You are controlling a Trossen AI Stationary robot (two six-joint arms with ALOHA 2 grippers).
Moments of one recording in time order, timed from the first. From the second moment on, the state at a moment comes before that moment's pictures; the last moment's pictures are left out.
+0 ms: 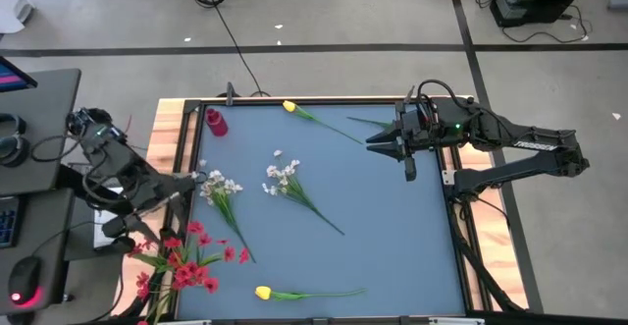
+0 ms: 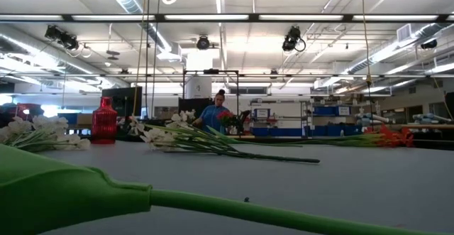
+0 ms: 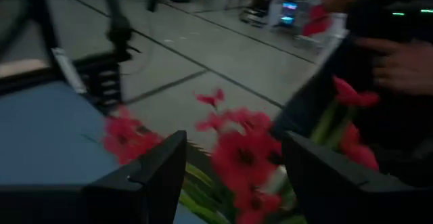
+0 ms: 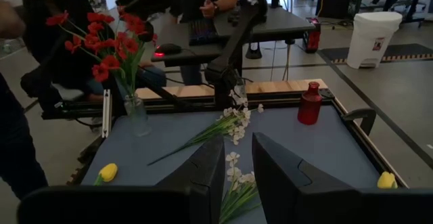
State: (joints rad) left arm -0.70 0.63 1.06 -0.64 0.24 -0.12; right arm -0.10 0.97 1.11 -0.37 -0.13 0.05
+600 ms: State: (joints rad) left arm -0.41 0.70 1.18 -0.80 -0.25 -0.07; right arm -0.10 0.97 1.11 -0.37 -0.13 0.05
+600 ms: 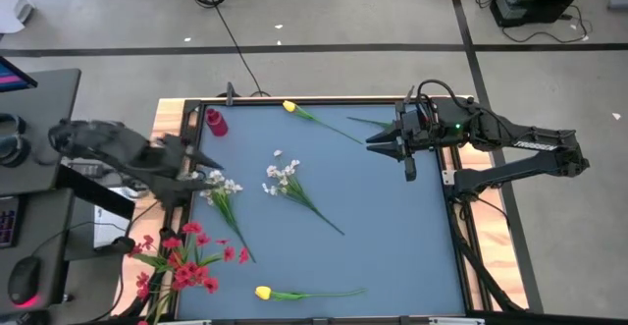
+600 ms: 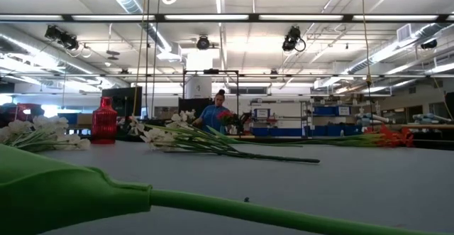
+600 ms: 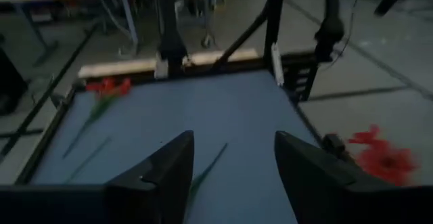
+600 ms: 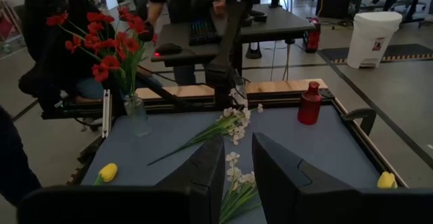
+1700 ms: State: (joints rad) left arm 0.16 1.00 1.10 -0.65 -0.07 -0.57; right arm -0.11 1.05 1.11 0.10 0.23 0.39
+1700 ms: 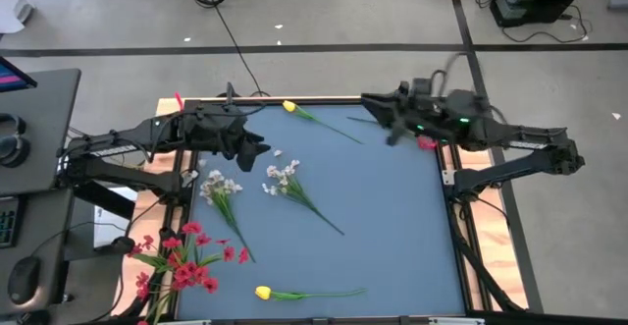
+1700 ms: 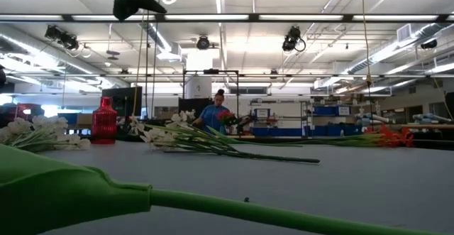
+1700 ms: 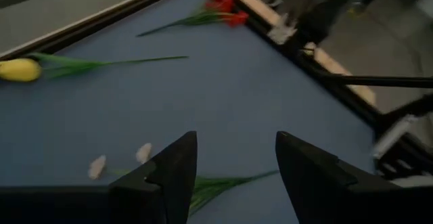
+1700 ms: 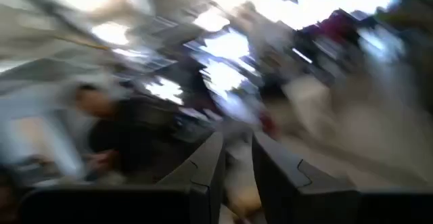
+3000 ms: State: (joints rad) left arm 0.16 1.07 1.10 -0.87 -0.18 -0.69; right arm -0.21 1.60 1.11 -0.94 0.24 0.90
